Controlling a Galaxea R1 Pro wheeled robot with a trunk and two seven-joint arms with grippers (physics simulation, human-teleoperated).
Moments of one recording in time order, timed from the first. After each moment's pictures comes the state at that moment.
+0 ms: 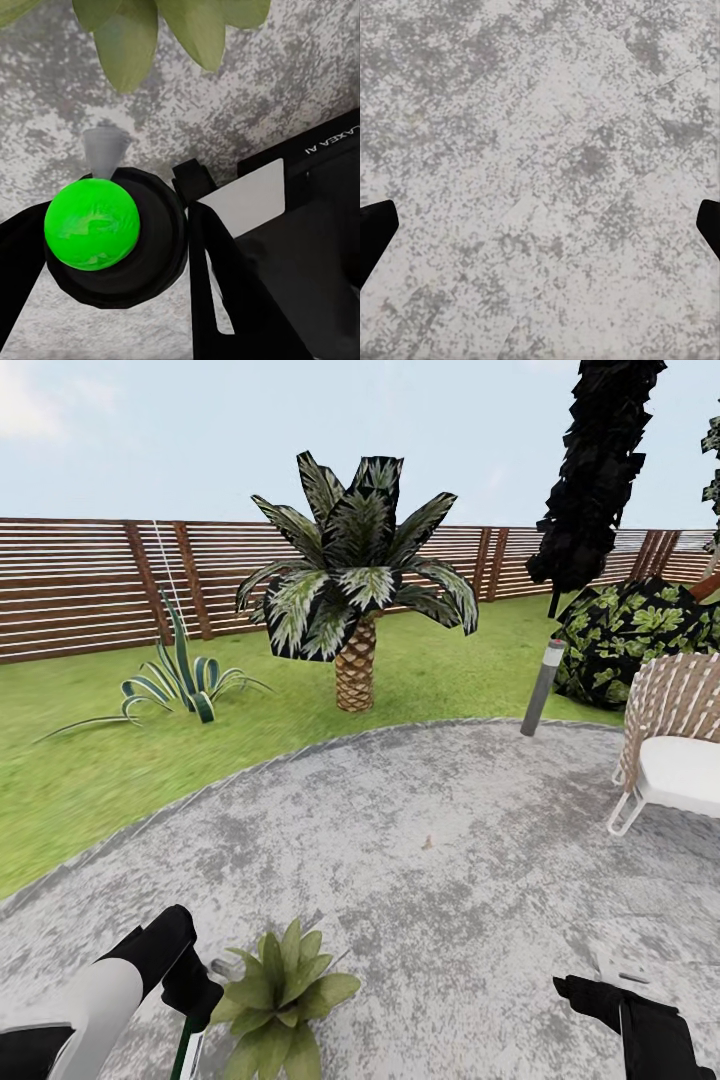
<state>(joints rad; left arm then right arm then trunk) -0.77 0.14 0.03 -0.28 -0.79 0.81 -0.90 -0.46 0.01 -0.94 -0.88 0.75 0.38 0.44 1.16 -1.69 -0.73</state>
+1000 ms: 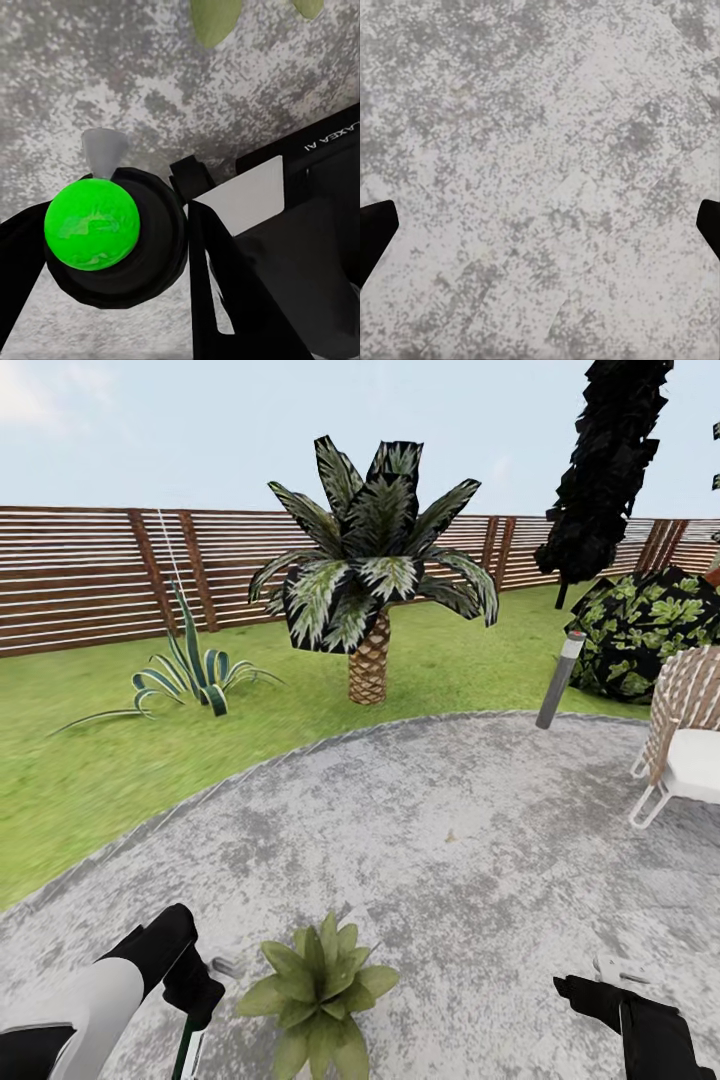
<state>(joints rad) -0.77 0.14 0.03 -0.29 -0.79 0.81 -0.90 -0.46 0.01 -0.94 -0.88 0.75 0.38 0.43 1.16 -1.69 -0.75</state>
